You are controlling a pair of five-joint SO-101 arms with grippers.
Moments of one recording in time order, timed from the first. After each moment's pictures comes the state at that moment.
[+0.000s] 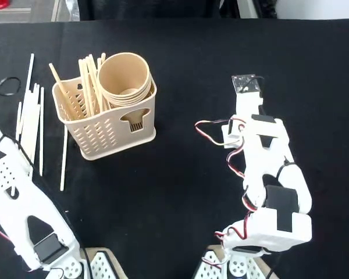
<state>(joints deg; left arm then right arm) -43.0 68.2 -94.1 100.7 -13.9 8.4 3.1 36.7 41.5 13.1</state>
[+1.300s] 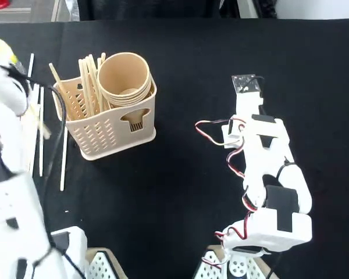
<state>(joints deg) -21.5 -45.9 16.2 42.2 8.8 8.4 3.1 36.7 41.5 13.1</state>
